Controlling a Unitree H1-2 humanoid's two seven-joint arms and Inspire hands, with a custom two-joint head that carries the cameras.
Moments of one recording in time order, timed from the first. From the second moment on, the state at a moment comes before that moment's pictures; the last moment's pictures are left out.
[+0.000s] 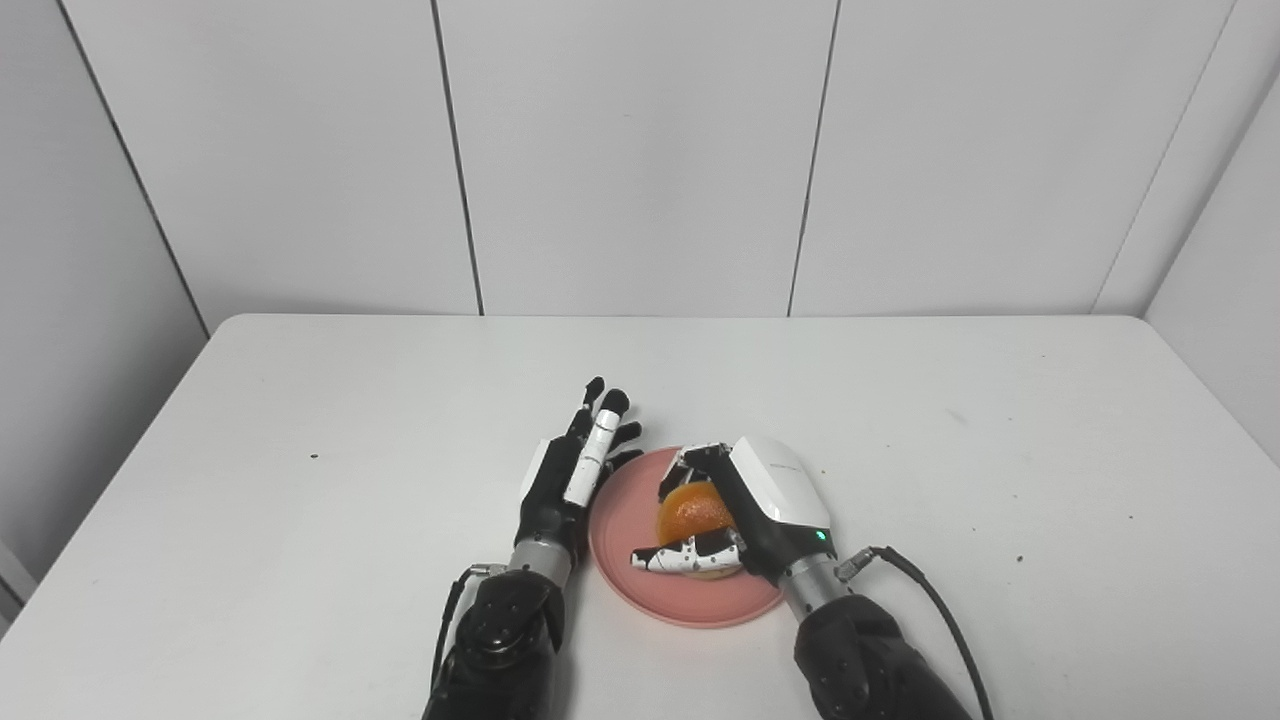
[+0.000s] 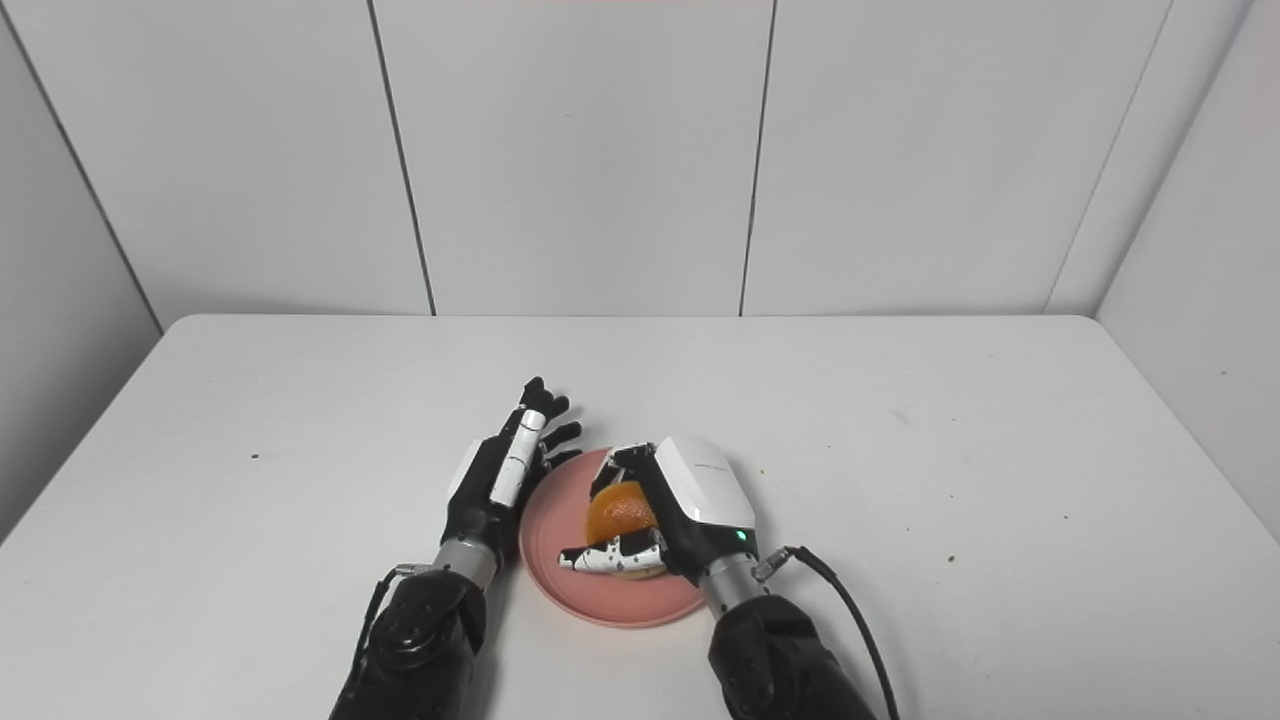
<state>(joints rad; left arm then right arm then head) -0.41 -0.13 -0.04 0.36 -0.06 0.11 0.00 -0.40 -0.10 0.39 0.21 -0.70 0.02 -0.09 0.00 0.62</state>
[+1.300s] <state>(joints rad) -0.41 -0.13 -0.04 0.37 -0.06 0.10 -0.02 -0.39 -0.17 0.43 0.20 -0.77 -0.01 -0.09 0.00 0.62</state>
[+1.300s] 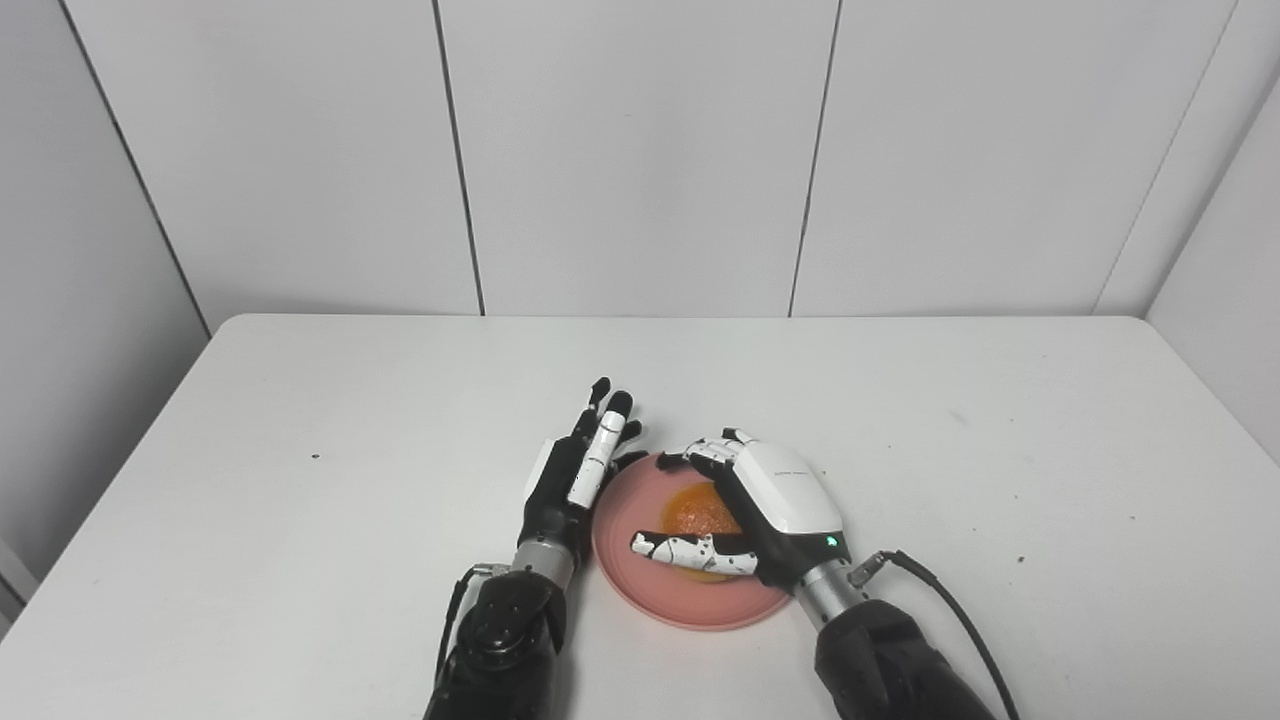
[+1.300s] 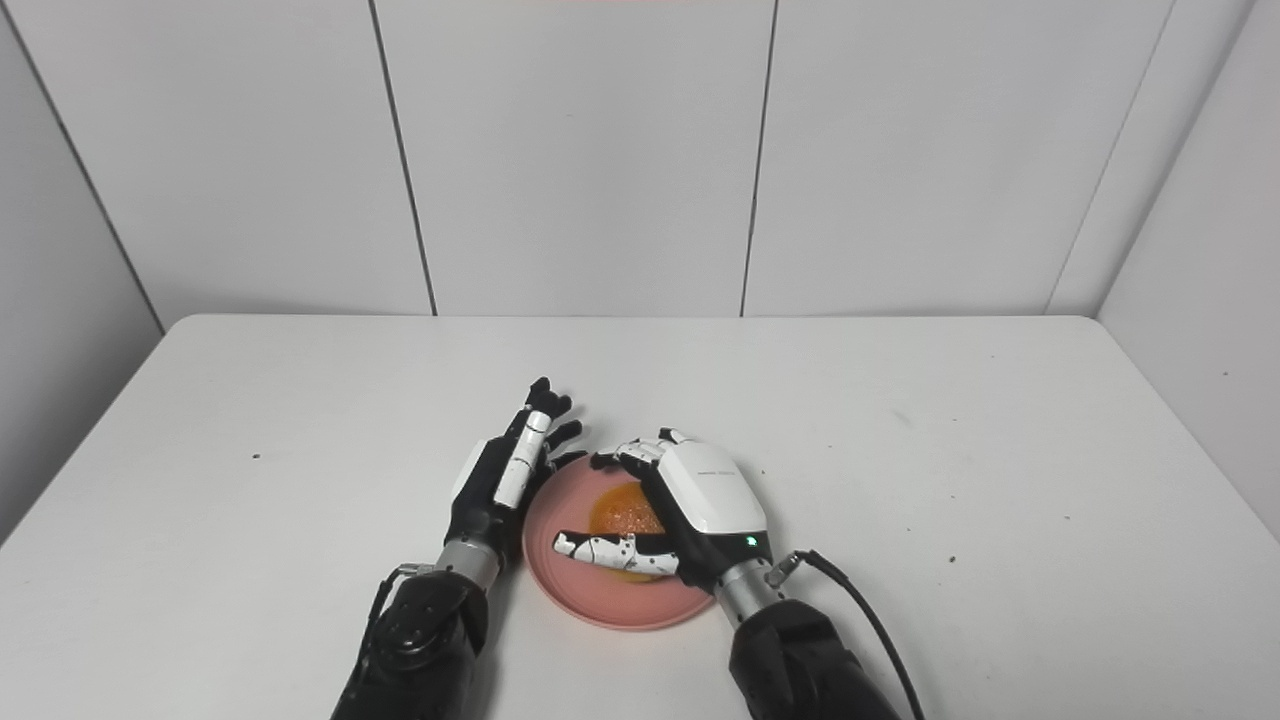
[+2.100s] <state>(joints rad) -0.41 -0.13 -0.04 0.37 -0.06 0.10 -0.02 -0.54 -0.20 0.43 0.16 -0.85 -0.01 -0.10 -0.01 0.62</state>
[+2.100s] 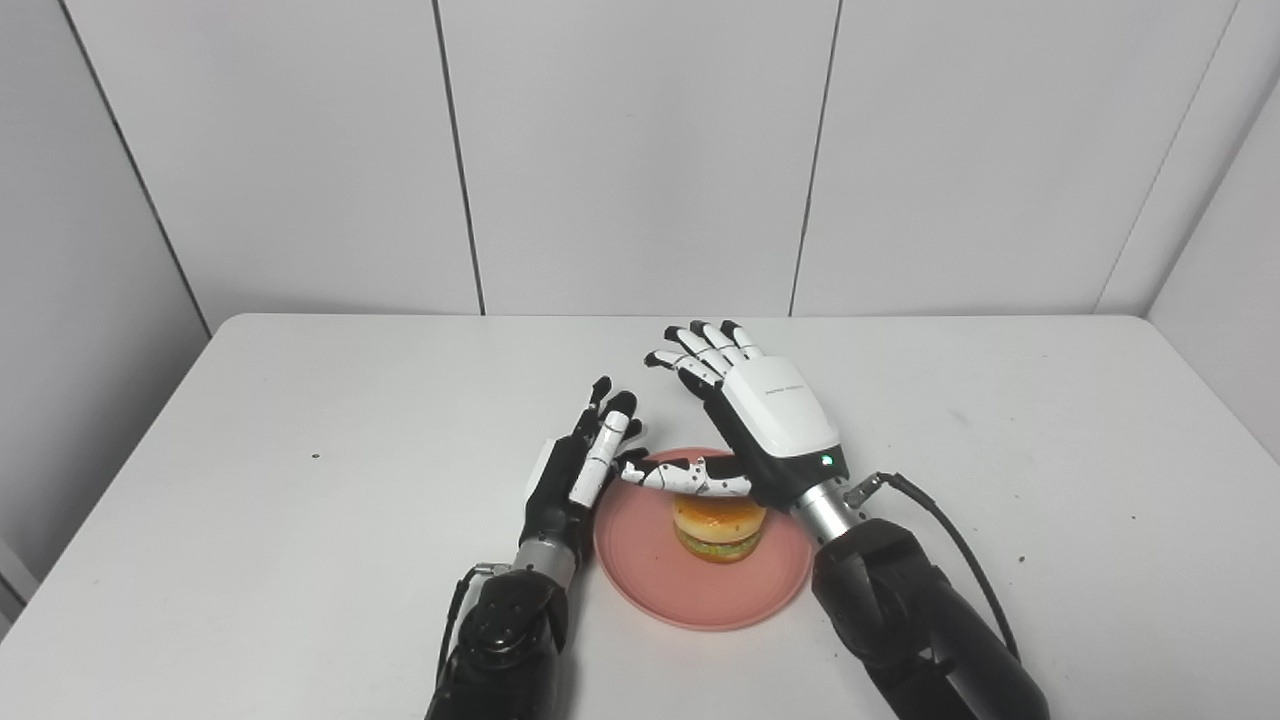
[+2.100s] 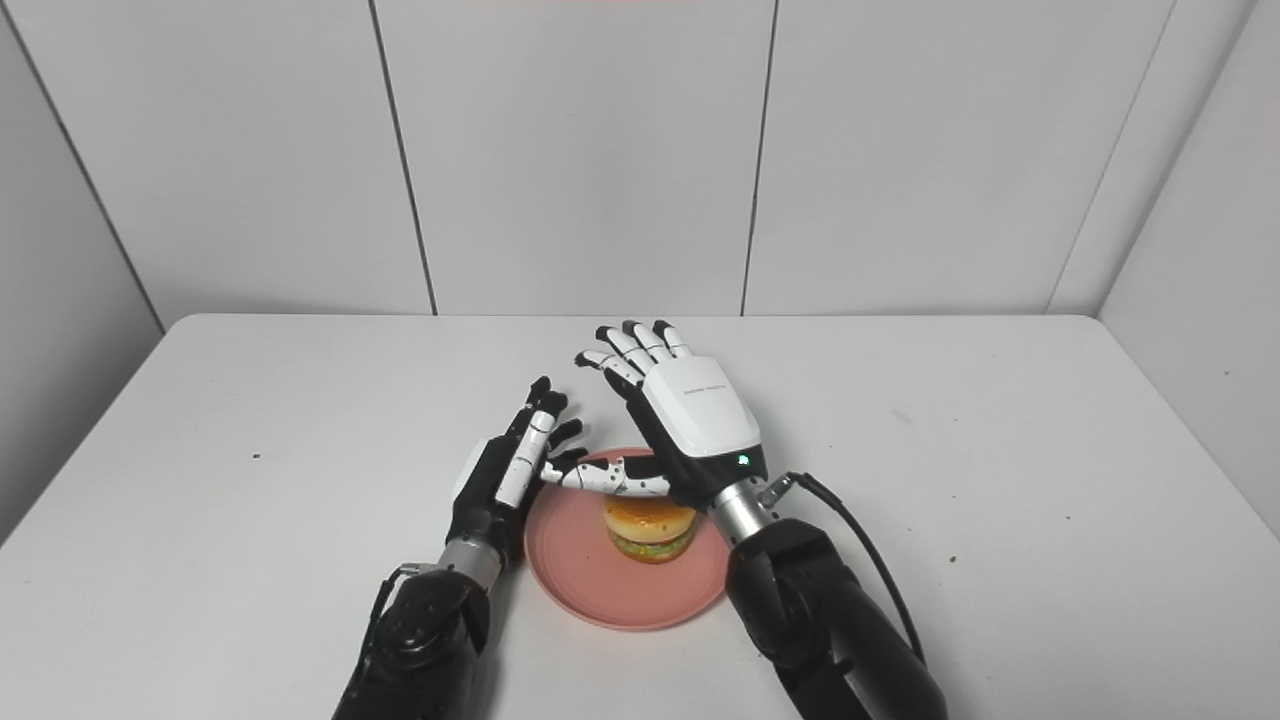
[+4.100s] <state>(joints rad) -0.32 -0.13 -0.03 0.36 0.13 -0.10 0.18 -0.32 0.02 -0.10 0.27 0.10 -0.05 -0.04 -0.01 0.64</state>
